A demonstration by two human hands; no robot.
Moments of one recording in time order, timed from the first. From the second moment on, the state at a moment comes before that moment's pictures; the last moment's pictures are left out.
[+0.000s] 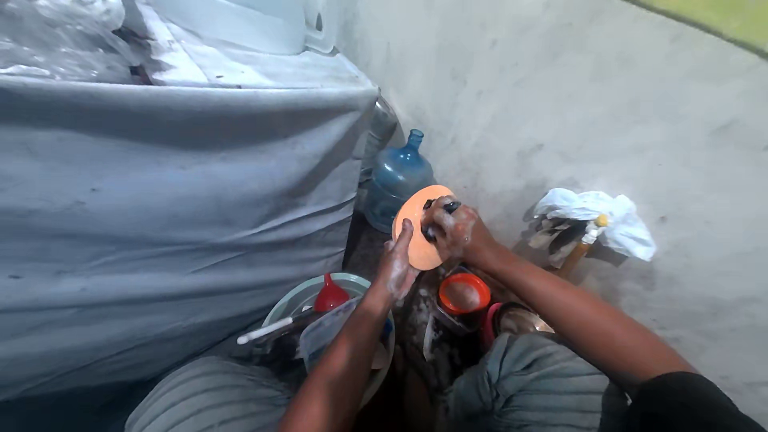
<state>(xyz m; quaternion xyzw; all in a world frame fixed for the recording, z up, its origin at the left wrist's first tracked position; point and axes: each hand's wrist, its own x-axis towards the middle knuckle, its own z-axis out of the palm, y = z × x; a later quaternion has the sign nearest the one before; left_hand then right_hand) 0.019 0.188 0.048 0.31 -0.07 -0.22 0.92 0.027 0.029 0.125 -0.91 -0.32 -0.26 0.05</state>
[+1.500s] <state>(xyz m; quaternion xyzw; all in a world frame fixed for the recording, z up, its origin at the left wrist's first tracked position) 0.000 0.200 0.031 0.24 -0.07 -0.19 0.95 0.050 0.000 0.128 -0.94 -0.10 -0.28 0.14</state>
